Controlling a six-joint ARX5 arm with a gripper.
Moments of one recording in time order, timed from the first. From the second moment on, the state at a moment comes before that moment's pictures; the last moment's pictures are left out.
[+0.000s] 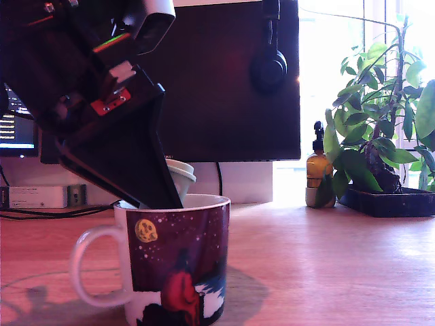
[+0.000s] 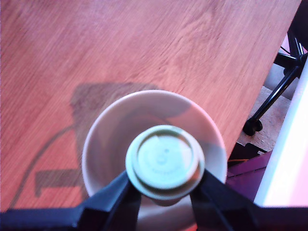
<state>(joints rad) -0.93 1.27 0.71 -0.37 0.15 0.04</state>
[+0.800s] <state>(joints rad) -0.93 1.27 0.76 -0.39 0.15 0.03</state>
